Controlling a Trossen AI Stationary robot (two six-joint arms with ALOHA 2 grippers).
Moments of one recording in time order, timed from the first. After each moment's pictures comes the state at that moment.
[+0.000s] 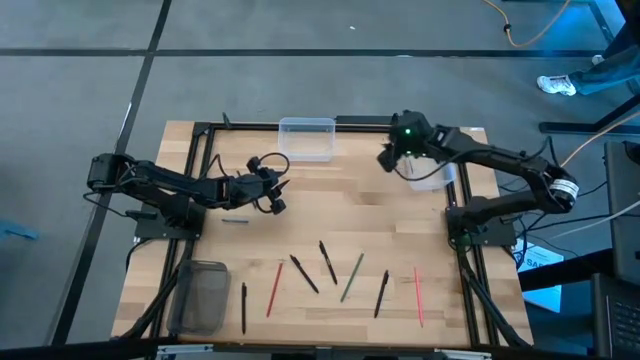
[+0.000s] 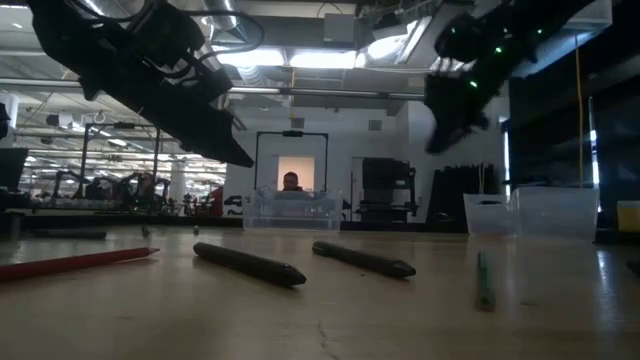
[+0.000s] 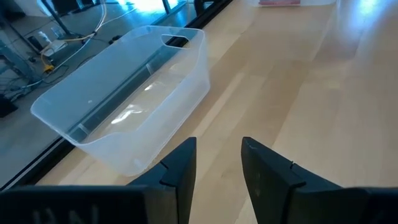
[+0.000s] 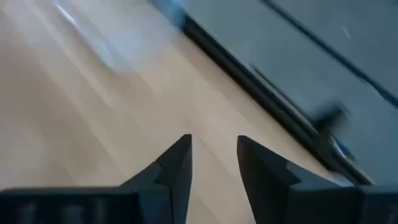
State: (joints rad) left arm 0.12 1.29 0.40 0.40 -0.55 -0.07; right arm -0.57 1.26 0.86 -0.37 0.15 0.05
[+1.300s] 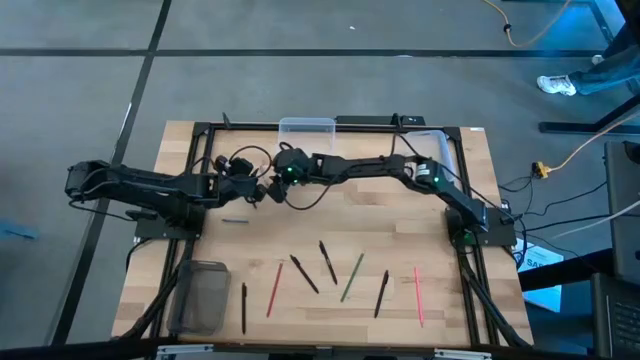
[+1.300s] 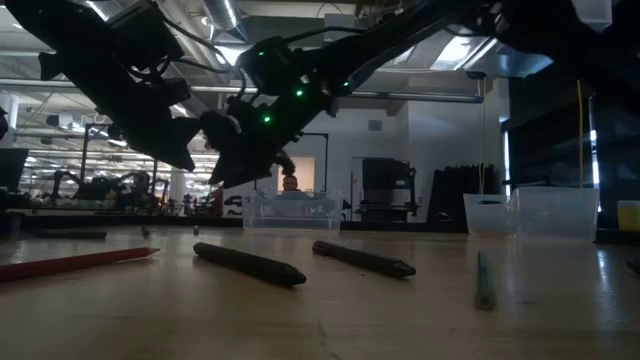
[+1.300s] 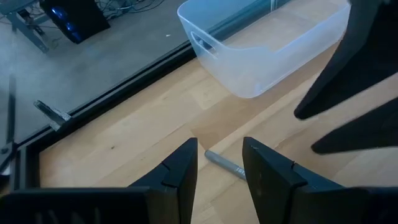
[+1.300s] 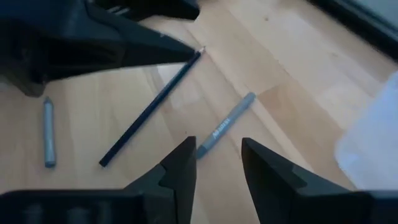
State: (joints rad) left arm 0.13 1.03 0.40 -0.22 -0.81 -0.49; right arm -0.18 2.40 1.92 -0.18 0.14 0.26
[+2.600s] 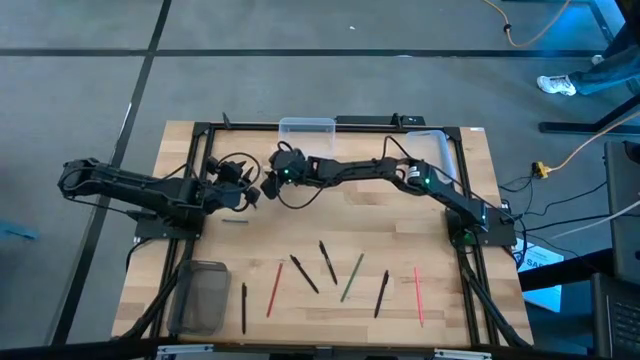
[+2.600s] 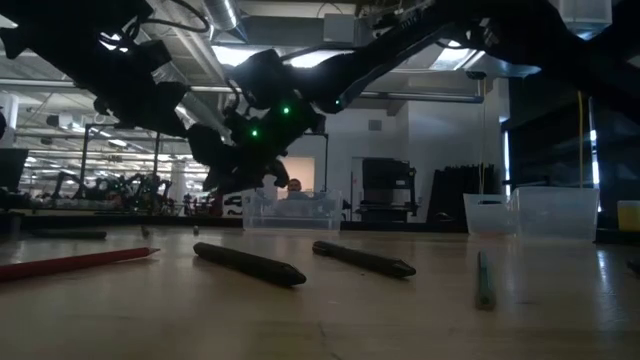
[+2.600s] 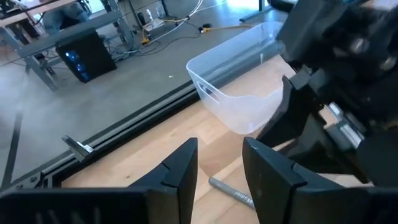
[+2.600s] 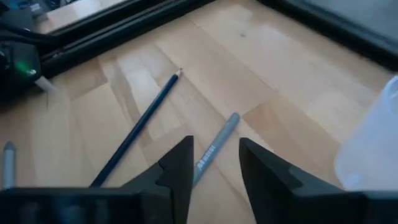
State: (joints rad) left arm -0.04 0.83 0.40 -0.30 -1.01 -0.50; right arm -0.18 2.48 1.96 -0.07 0.23 0.36
